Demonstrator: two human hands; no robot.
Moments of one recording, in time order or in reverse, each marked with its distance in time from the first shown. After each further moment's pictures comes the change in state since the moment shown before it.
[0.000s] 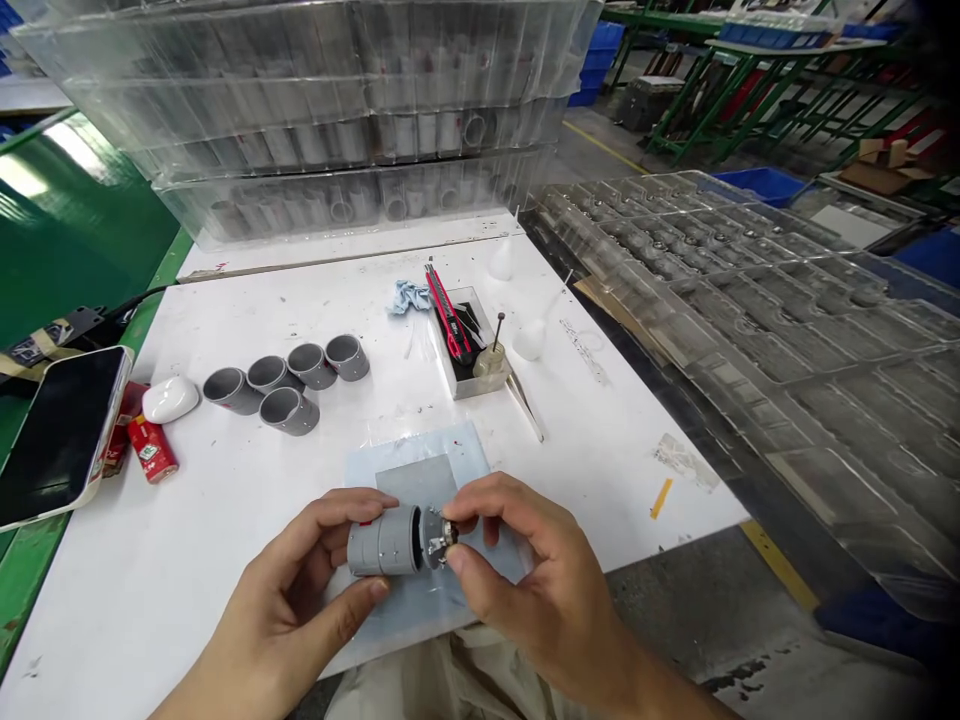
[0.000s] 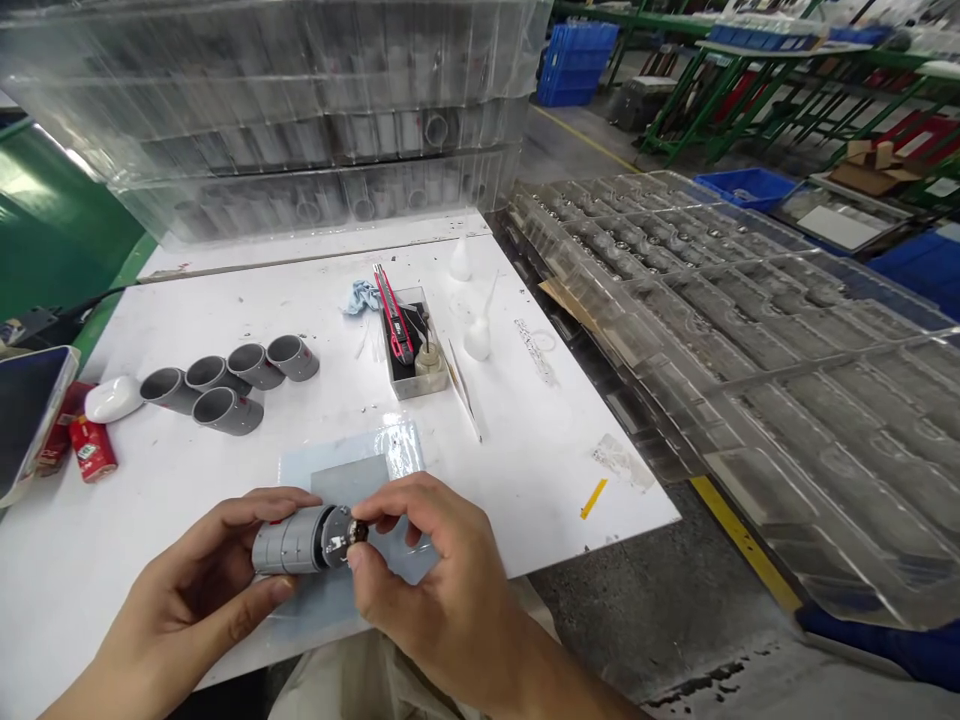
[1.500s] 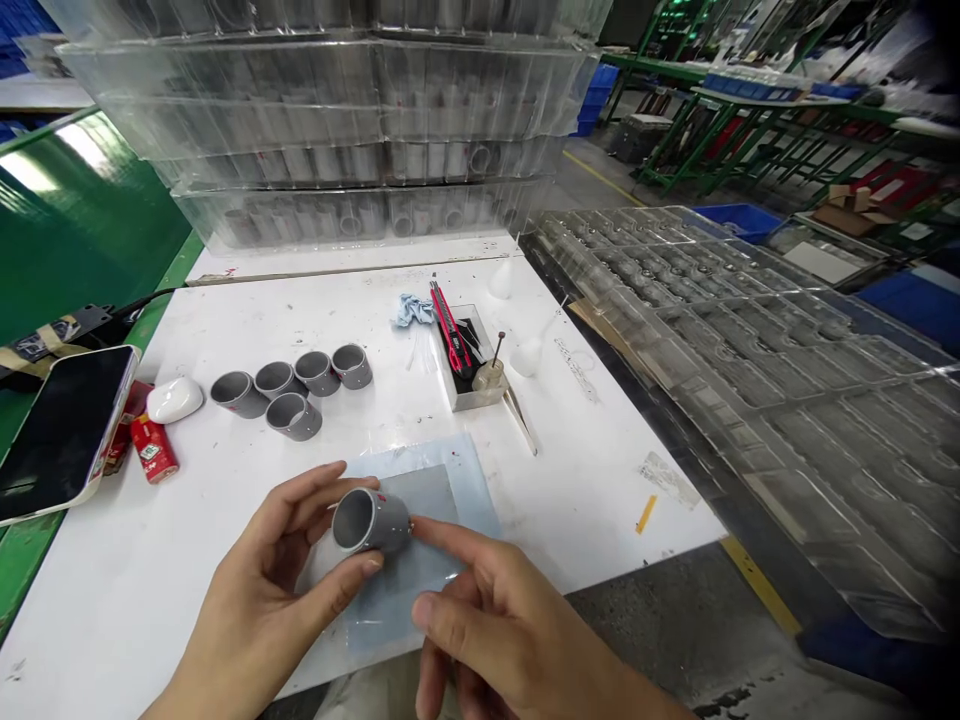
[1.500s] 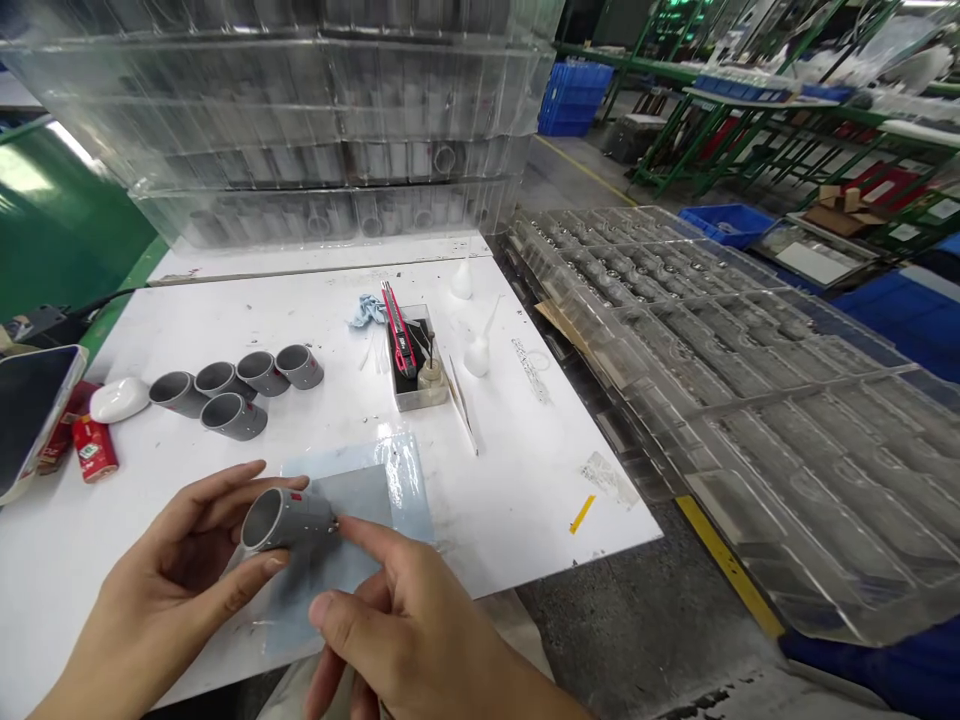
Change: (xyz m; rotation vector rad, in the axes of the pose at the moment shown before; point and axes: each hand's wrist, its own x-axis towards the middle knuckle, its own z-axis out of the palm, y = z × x) left_hand 0.007 0.007 0.002 0.086 0.224 0.027; right_hand -0.006 -0.021 0.003 0.447 -0.515 0.842
